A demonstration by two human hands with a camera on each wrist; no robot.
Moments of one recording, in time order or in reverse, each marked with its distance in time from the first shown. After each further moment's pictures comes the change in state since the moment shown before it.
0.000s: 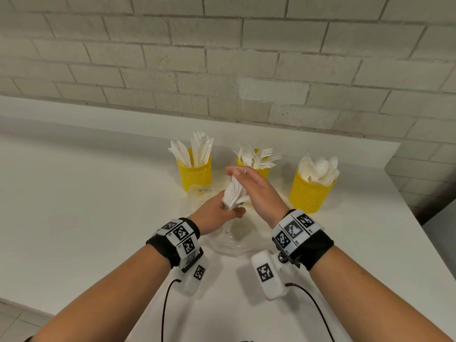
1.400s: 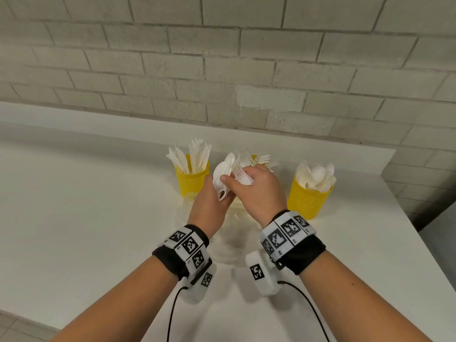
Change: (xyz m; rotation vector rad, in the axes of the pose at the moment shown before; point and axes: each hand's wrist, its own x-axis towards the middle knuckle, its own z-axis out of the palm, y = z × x) left_hand 0.002 0.026 0.004 0.016 0.547 0.092; right_hand 0.002 -0.025 0.001 -0.577 0.268 -0.090
